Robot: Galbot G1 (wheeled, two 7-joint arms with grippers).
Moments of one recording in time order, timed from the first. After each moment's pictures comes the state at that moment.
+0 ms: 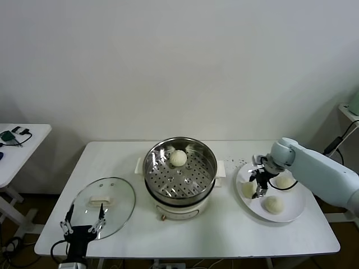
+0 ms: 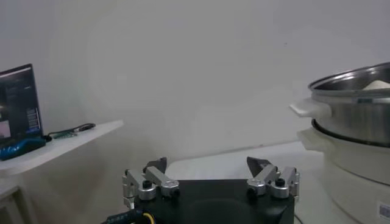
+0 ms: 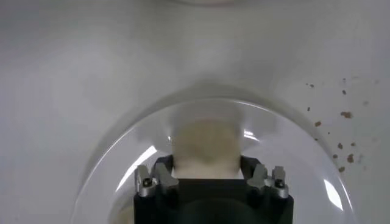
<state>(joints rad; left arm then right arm) 1.74 -1.55 -0.73 -2.03 0.08 -0.09 -0.05 0.01 0.80 -0.88 1.01 0.06 -0.23 -1.12</state>
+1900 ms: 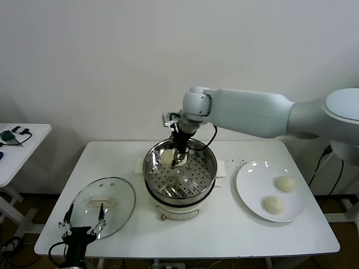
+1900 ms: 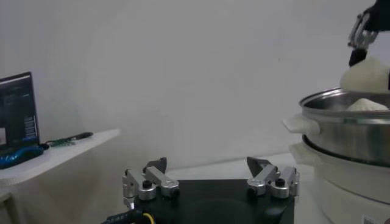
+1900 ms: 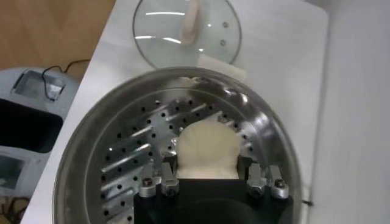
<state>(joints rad) 1.79 -1.53 -0.72 -2.10 0.05 -0.11 -0.05 0.65 1.34 -1.47 1.19 0.74 -0.46 -0.92</state>
